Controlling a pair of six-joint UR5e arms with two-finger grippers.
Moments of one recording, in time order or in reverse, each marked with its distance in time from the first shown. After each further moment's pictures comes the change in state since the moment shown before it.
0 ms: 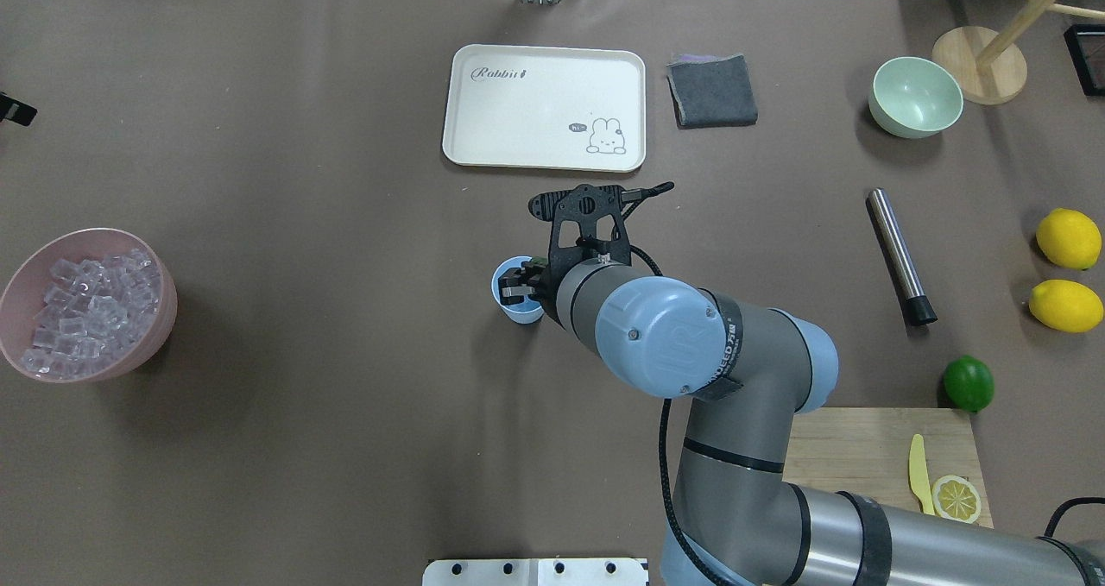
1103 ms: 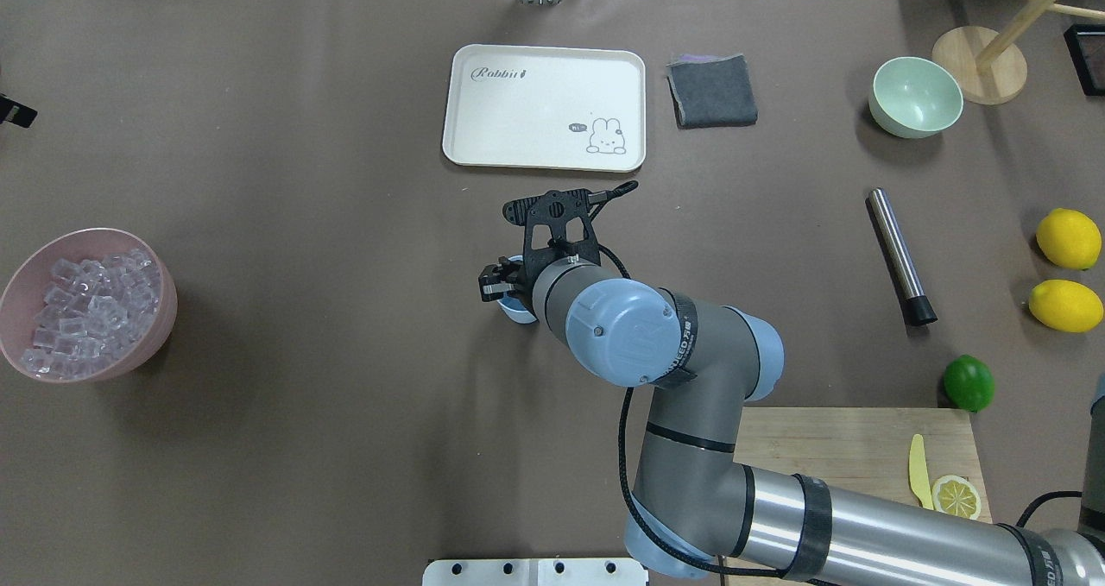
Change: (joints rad) left arm 0.002 0.001 0.004 0.000 0.002 0.004; right arm 0.008 0.048 -0.168 0.161 -0.019 -0.059
